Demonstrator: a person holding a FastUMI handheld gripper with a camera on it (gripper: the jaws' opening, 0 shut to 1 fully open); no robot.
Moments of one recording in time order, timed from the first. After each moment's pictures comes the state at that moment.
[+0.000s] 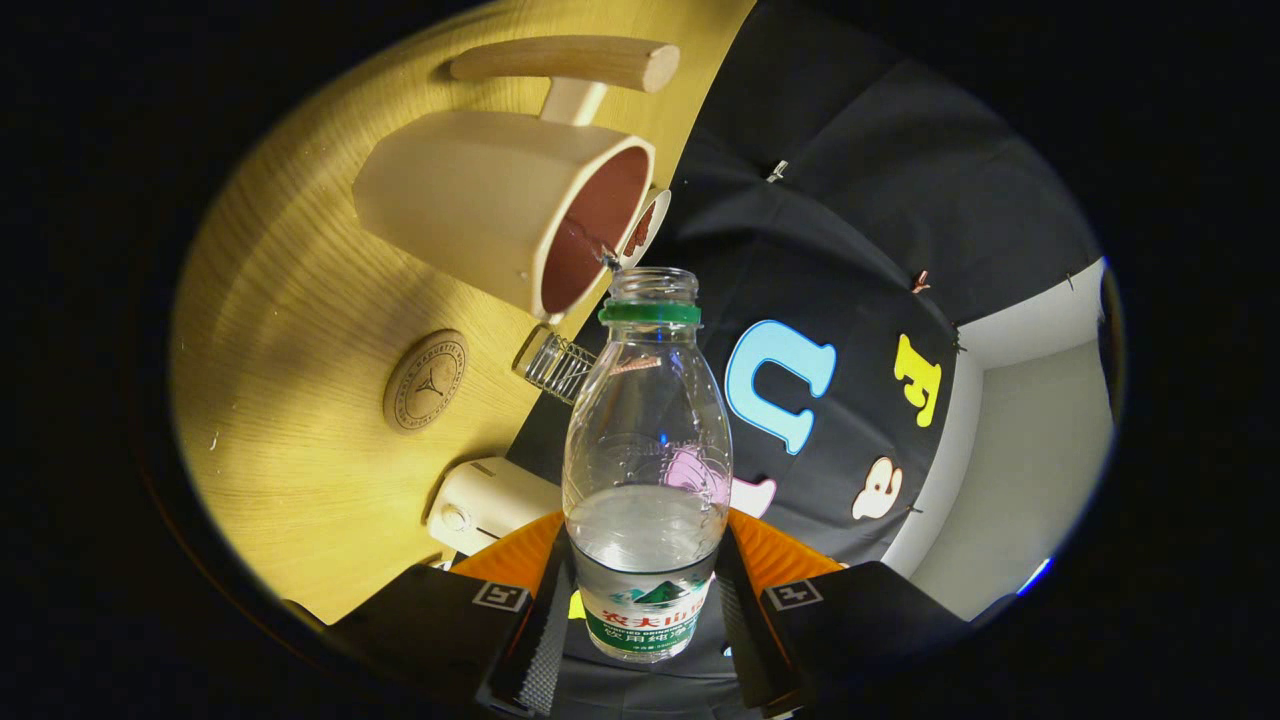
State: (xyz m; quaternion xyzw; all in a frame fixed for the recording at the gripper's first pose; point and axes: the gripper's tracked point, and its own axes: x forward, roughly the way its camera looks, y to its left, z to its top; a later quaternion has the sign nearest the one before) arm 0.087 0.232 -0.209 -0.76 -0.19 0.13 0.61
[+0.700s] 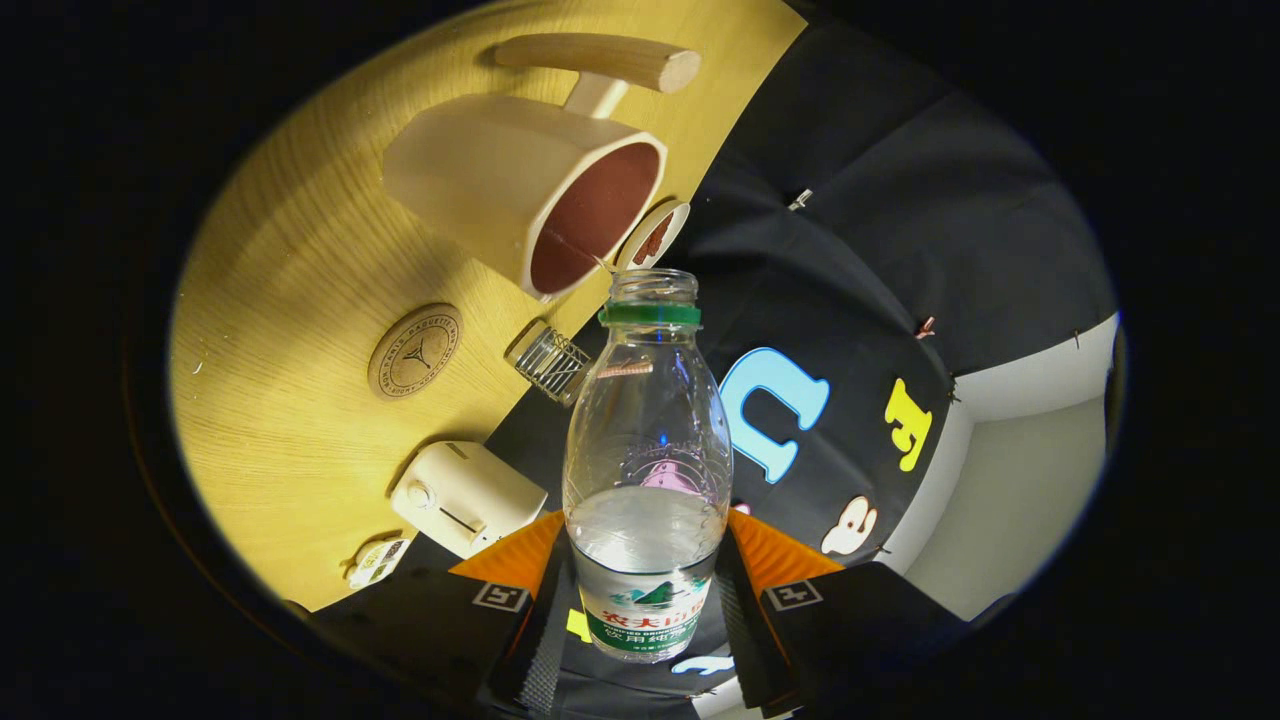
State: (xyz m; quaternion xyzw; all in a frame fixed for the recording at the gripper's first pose) arm 0.086 0.238 -0.198 -0.79 -0.21 0.14 0.55
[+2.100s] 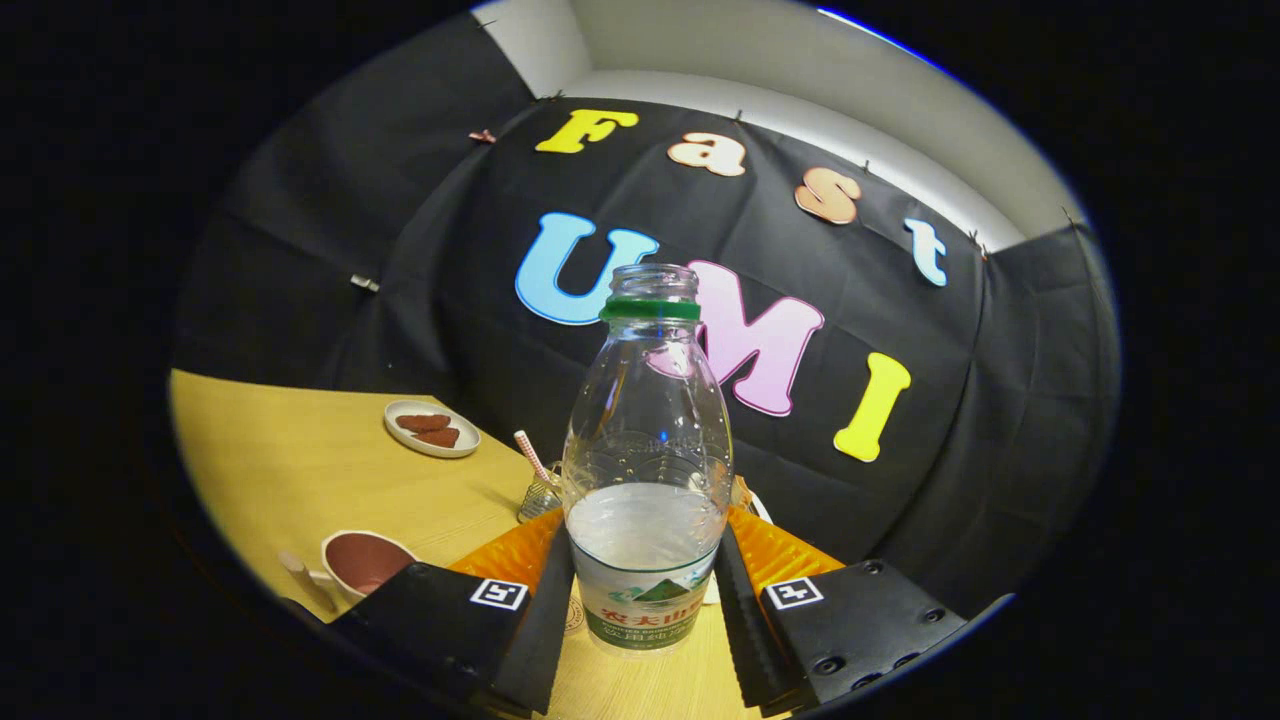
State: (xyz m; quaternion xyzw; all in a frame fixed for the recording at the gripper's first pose) arm 0.109 0.173 -0.163 -0.03 -0.02 0.14 0.99
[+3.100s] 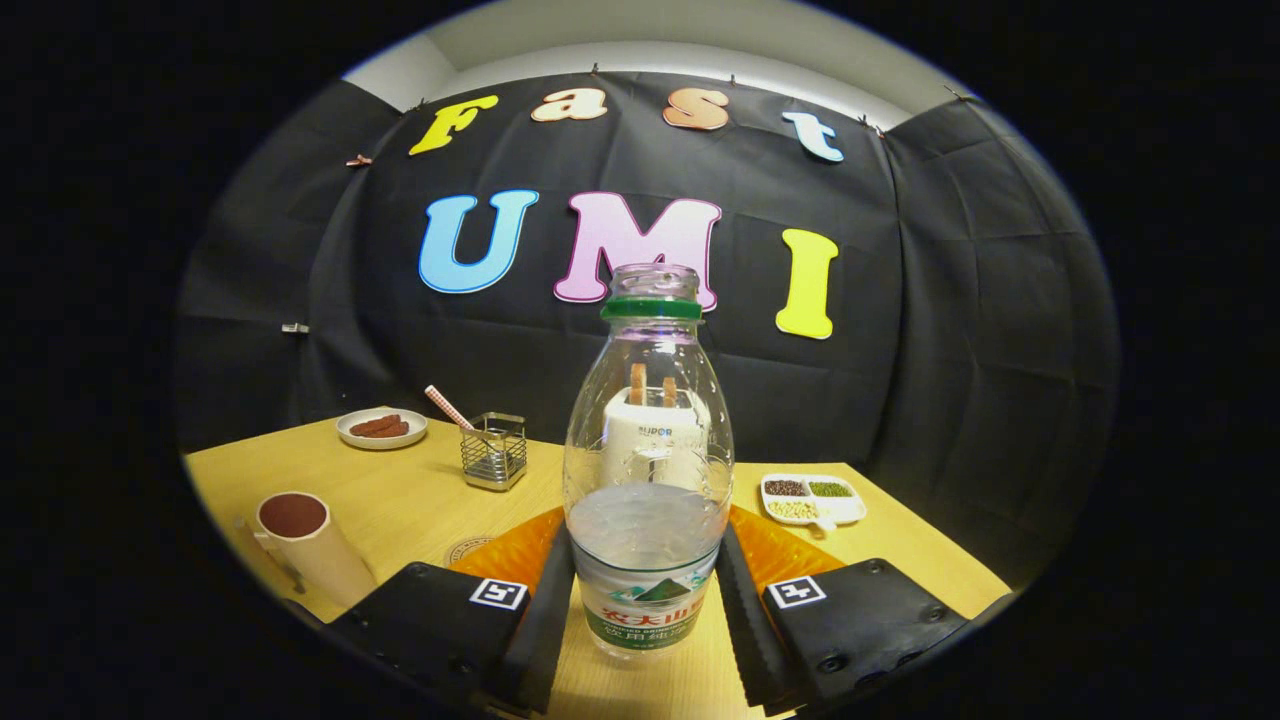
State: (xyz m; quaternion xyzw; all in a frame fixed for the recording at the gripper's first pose) arm 0.120 0.096 -0.263 0.09 0.07 0.09 0.99
